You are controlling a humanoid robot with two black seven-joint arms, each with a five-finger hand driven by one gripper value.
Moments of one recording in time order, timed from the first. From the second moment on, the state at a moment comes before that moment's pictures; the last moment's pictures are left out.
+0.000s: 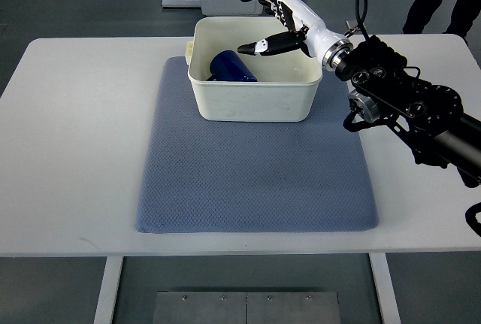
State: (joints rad) left arm -0.04 0.00 -0.10 -0.29 0.04 0.13 -0.11; right arm 1.15 -0.12 0.34 0.72 -0.63 -0.04 0.29
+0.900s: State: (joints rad) left arm -0.04 0.00 -0.10 -0.29 0.04 0.13 -0.11; right arm 0.93 -0.31 0.68 0.73 -0.52 0.02 0.26
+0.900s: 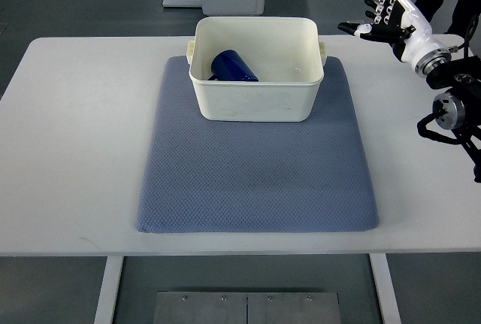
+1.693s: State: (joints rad) left arm -0.04 0.00 -0.10 -0.29 0.04 0.13 -0.11; right arm 0.80 -0.21 1.00 0.66 -0.52 0.00 0.19
